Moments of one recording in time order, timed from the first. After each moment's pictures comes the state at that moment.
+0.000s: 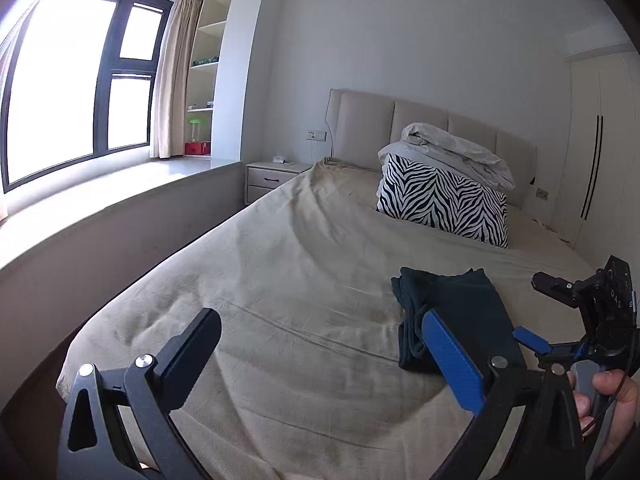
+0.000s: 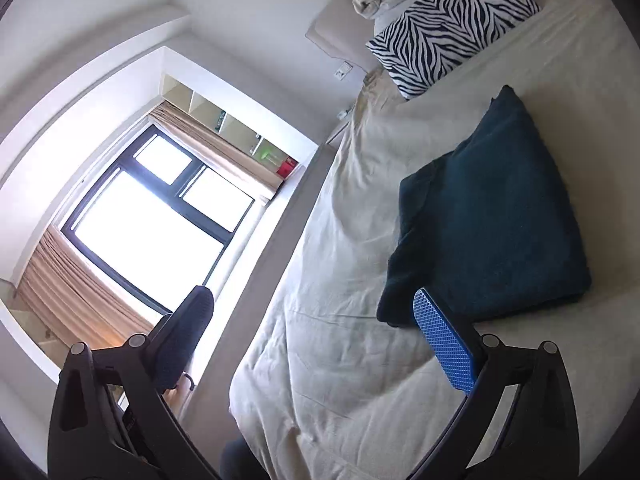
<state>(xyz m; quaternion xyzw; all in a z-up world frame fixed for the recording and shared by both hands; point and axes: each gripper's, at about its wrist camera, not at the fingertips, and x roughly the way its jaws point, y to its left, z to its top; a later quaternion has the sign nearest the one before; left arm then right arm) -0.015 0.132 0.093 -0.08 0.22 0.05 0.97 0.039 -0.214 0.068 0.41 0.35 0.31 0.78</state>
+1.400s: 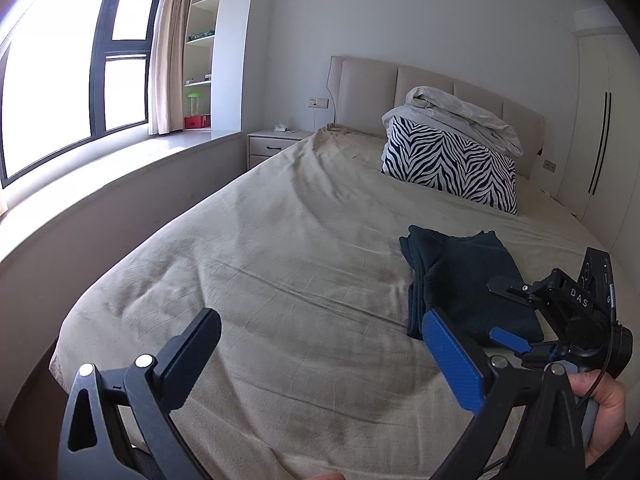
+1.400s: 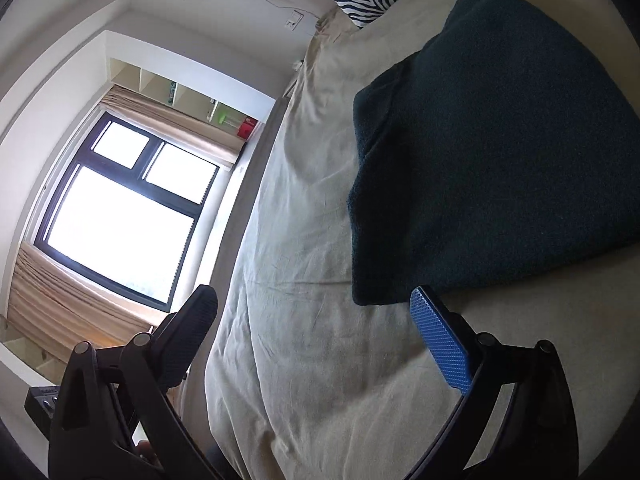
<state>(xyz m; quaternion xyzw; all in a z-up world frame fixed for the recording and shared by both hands) 0.002 0.117 0.060 -0.05 0.28 0.05 0.96 0.044 -0.169 0.013 0.38 0.40 0.23 0.80</state>
